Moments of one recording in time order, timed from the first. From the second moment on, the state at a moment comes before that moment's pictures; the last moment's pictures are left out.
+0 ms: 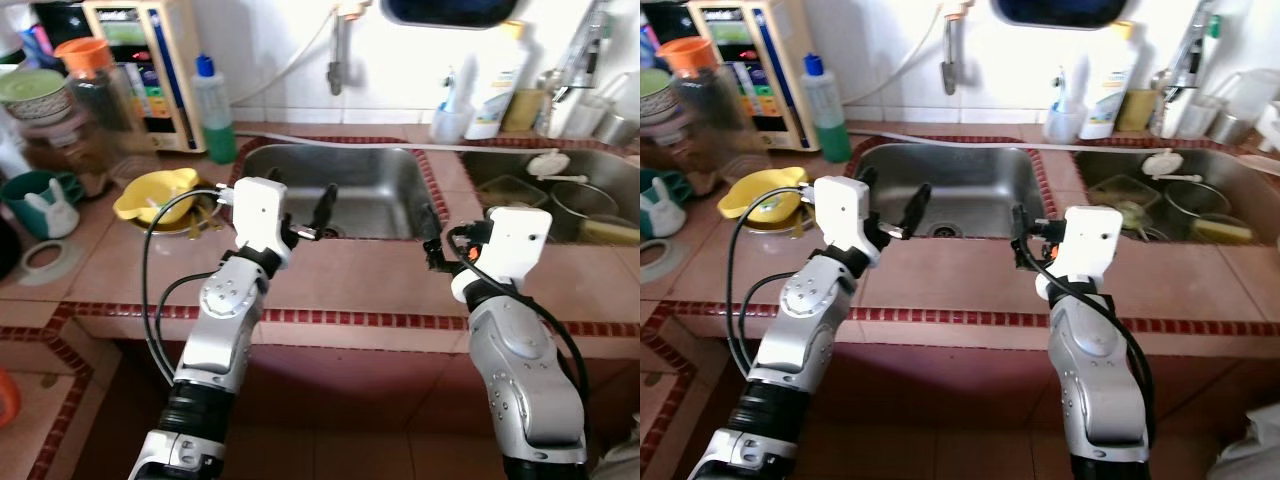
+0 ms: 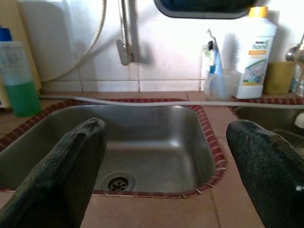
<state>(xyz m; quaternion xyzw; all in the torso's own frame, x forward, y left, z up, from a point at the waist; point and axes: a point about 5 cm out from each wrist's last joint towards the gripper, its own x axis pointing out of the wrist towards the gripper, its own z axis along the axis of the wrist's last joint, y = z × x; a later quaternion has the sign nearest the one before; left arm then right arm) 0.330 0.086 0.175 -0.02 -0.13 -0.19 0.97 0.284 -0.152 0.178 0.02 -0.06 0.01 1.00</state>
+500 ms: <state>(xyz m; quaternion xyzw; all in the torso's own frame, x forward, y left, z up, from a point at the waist) 0.329 0.093 0.162 0.03 -0.11 -0.16 0.98 0.284 -0.151 0.179 0.02 -0.06 0.02 1.00</state>
